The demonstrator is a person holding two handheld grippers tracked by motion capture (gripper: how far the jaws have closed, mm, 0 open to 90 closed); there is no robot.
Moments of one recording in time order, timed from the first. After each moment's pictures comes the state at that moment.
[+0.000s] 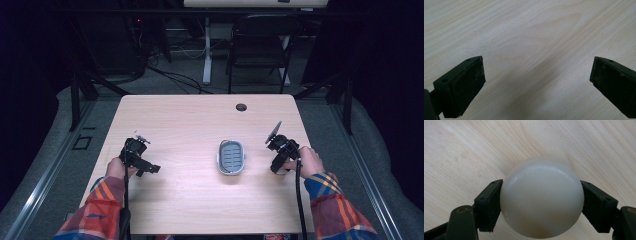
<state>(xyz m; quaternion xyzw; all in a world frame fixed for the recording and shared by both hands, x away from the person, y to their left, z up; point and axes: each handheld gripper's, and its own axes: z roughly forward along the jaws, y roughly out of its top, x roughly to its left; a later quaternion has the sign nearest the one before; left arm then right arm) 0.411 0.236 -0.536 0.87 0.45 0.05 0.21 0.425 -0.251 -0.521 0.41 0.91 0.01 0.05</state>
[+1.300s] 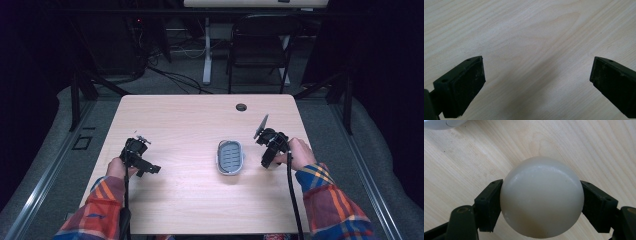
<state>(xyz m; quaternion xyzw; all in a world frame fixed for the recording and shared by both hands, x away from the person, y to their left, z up) 0.412 0.234 -0.536 0.87 0.45 0.04 0.20 0.432 -0.213 -0.494 0.37 0.93 0.01 0.05</state>
